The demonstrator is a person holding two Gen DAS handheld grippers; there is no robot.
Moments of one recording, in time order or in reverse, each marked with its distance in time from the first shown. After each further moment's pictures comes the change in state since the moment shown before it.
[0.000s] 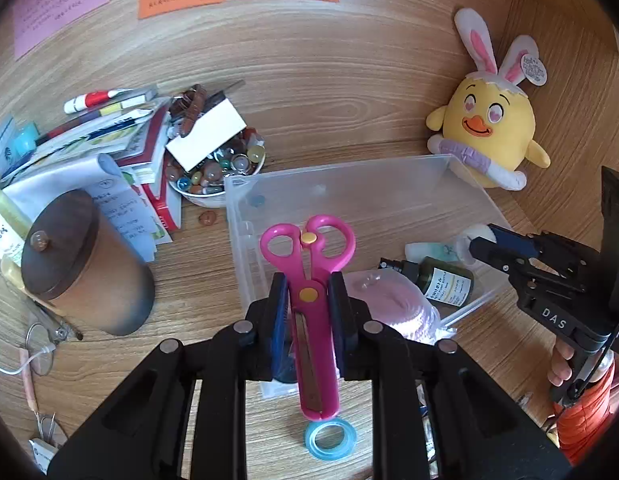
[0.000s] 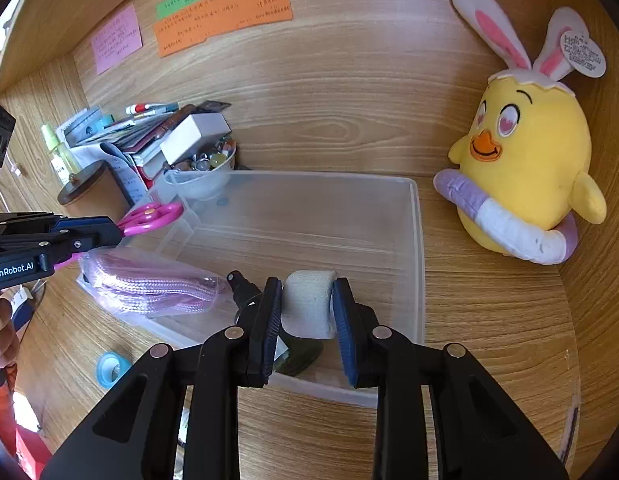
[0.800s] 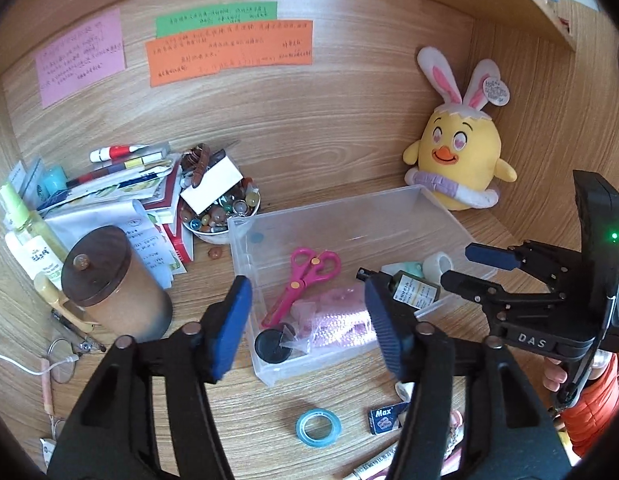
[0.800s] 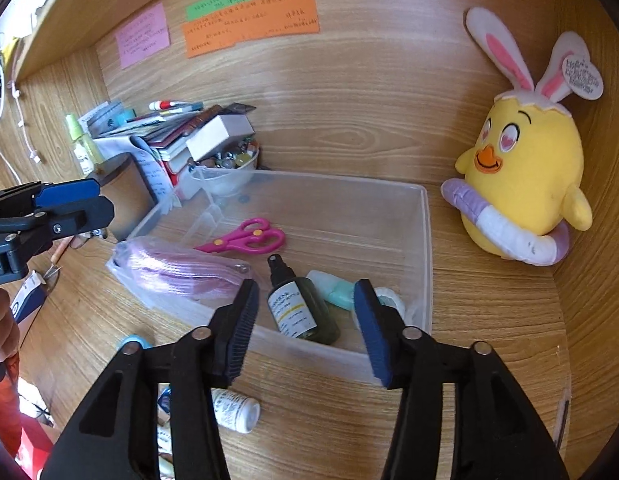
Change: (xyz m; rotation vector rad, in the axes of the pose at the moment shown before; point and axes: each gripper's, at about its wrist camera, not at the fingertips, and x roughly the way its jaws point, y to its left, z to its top) left arm -0.056 -0.019 -0.014 0.057 -0.177 0.031; right arm -0.032 0.019 -0.006 -0.046 -0.025 0.021
